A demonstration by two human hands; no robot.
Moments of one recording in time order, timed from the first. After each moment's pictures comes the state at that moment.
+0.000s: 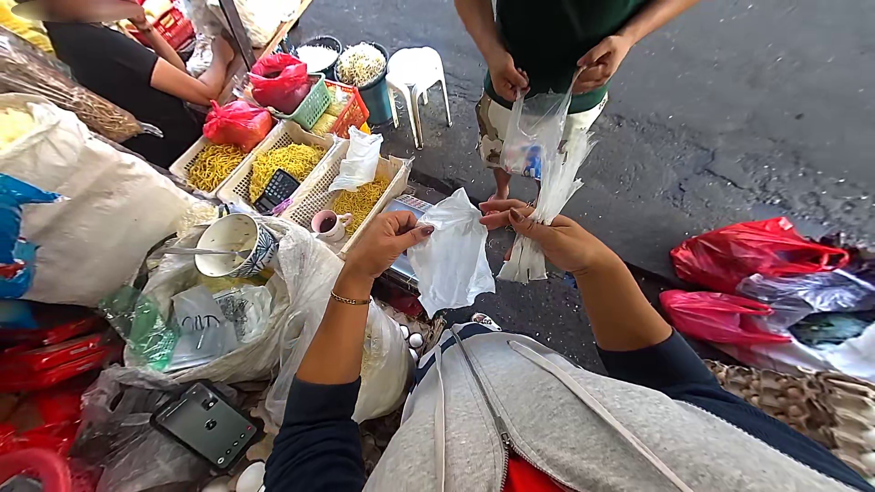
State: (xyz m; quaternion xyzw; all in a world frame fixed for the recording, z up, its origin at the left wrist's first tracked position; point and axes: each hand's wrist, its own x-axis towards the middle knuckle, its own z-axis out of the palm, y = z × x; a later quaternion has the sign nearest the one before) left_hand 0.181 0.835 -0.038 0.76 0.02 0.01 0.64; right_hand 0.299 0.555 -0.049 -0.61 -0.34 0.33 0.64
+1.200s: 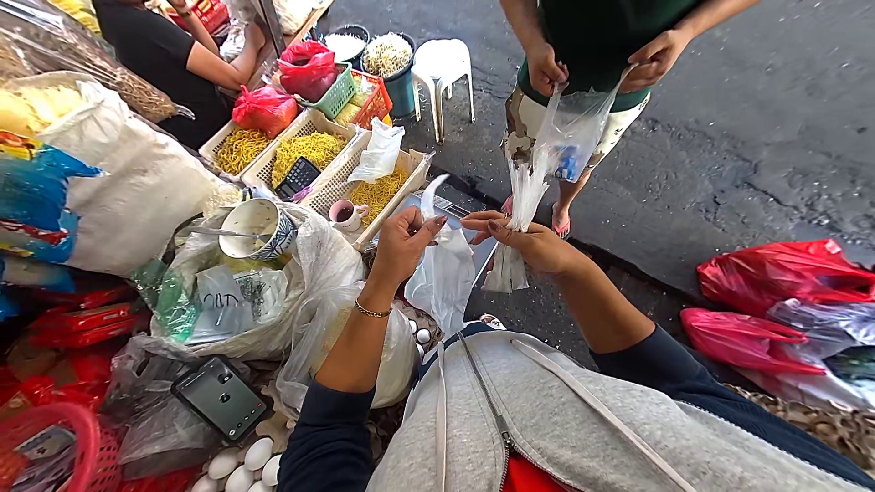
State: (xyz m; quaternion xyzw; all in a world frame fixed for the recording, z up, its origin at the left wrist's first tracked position) left_hand 0.171 0.812 -0.043 0.80 0.12 0.17 0.57; right_hand 0.294 0.599 -0.066 -0.56 -0.35 0.42 0.63
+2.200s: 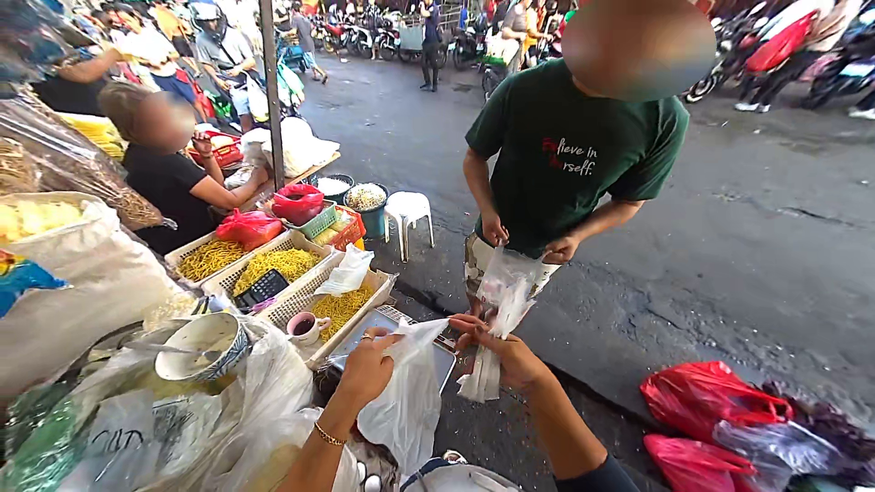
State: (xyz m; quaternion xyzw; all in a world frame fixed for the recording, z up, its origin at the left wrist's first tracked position) left_hand 0.184 0.813 -0.034 0.92 0.19 -0.04 0.34; right_hand 0.326 0.569 -0.061 -0.51 -0.30 0.38 0.71
